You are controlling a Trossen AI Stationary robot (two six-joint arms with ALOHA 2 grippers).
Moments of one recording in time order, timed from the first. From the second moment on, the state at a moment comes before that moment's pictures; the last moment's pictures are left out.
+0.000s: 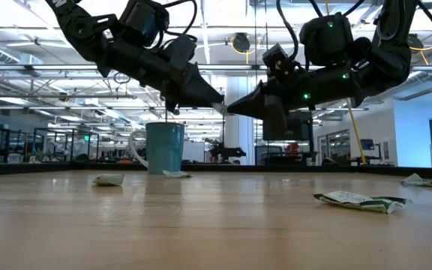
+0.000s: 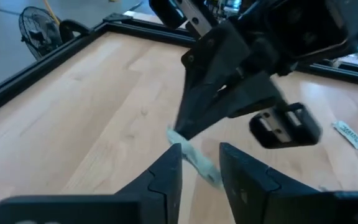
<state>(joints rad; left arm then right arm) 0.16 1.61 0.74 0.50 0.03 -0.14 -0.08 1.75 0.52 1.10 0.25 -0.58</state>
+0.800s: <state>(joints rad) 0.16 1.61 0.74 0.49 0.03 -0.08 -0.08 1.75 0.52 1.17 0.18 -0.56</state>
